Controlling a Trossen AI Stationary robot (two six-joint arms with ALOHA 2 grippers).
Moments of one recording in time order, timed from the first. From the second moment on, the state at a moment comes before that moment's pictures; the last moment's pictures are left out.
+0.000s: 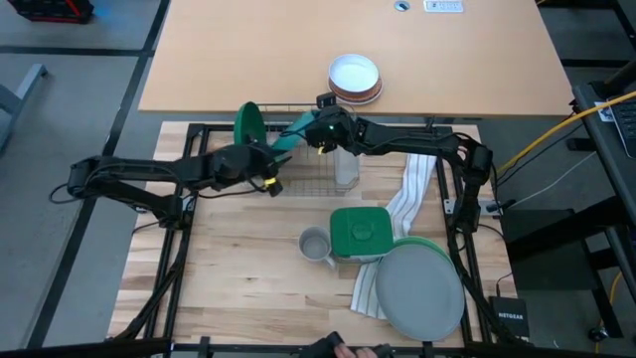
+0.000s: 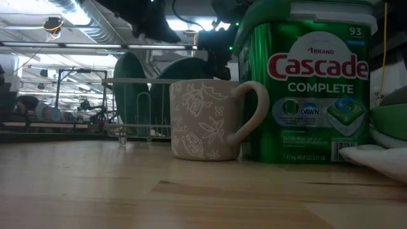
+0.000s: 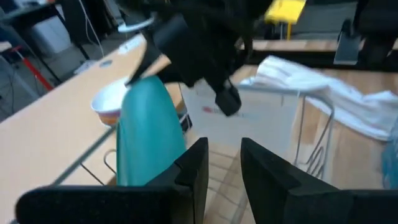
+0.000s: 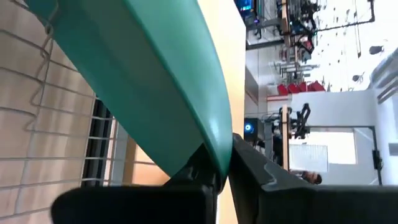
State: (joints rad) left arm 0.13 1.14 0.85 -0.04 -0.48 0.09; right arm -0.34 1.87 1.50 -0.09 0.50 -1.09
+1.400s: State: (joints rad) left arm 0.06 0.87 0.85 -0.18 -0.48 0.16; right arm -0.34 1.92 1.50 0.16 -0.02 -1.35
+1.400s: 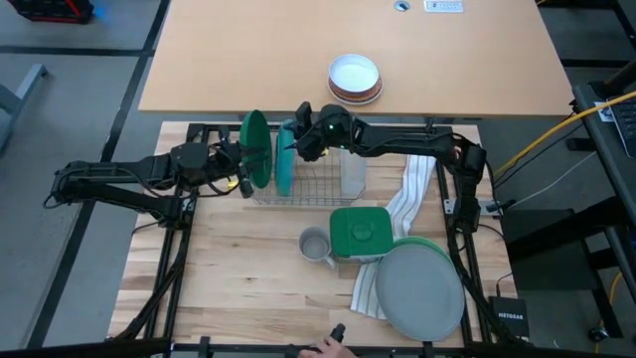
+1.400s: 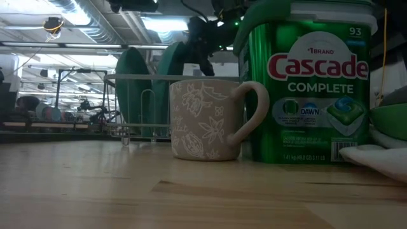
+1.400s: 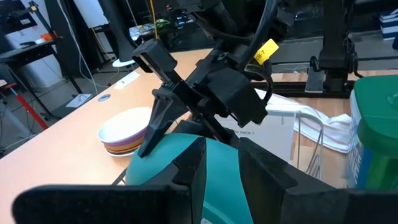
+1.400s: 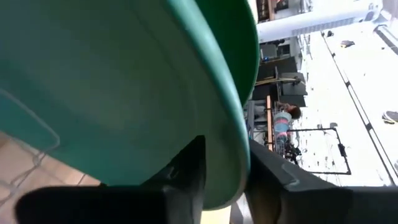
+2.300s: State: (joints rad) left arm 0.02 1.13 0.84 0.00 -0.36 0.16; right arm -0.34 1.98 1.50 0.29 -0.03 -1.15
